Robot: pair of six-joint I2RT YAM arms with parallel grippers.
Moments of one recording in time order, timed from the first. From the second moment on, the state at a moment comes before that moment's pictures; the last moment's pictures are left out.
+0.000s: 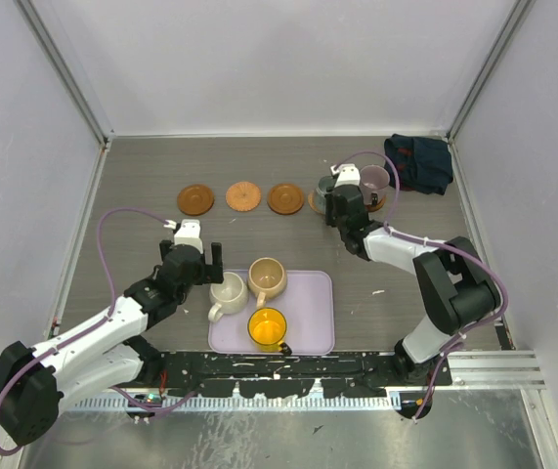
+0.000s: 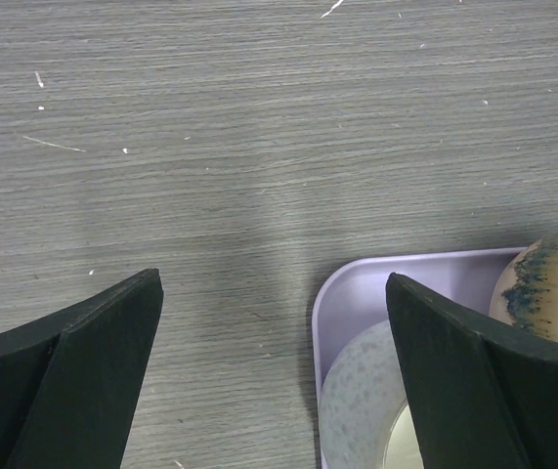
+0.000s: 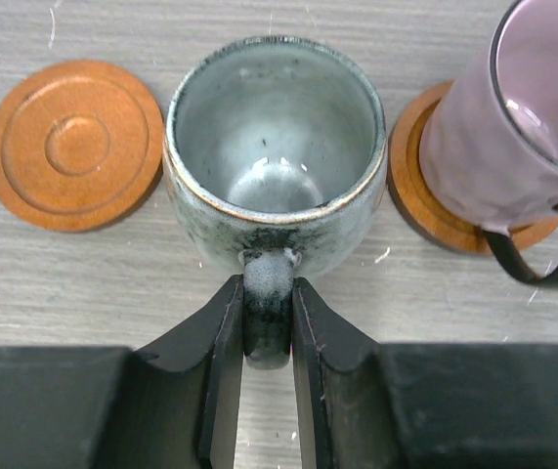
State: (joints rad) left arm -0.65 0.92 0.42 -0.10 -0.42 -0.38; right arm 0.45 1.62 0.84 0.29 0.32 0.18
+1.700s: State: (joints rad) left arm -0.65 0.89 0.40 -0.09 -0.42 -0.39; right arm 0.47 1.58 0.90 0.02 0.34 0.38
